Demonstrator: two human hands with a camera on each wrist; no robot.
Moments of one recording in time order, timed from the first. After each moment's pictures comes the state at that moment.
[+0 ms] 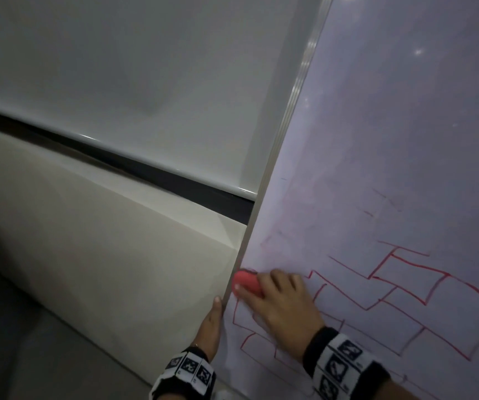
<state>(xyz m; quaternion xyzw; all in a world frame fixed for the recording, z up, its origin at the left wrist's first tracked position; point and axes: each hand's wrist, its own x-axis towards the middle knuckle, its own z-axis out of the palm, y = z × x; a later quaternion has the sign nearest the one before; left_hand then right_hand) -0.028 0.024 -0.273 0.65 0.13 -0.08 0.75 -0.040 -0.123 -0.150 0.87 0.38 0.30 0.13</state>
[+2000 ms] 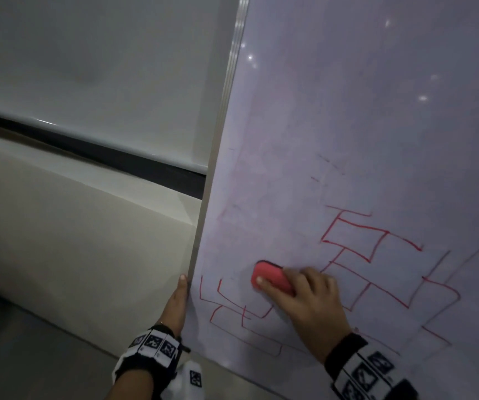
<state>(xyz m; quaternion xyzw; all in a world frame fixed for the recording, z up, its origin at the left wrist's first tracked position) -0.045 0.016 -0.244 0.69 0.16 -0.09 0.71 -0.070 -0.212 -0.172 0.86 0.29 0.41 0.13</state>
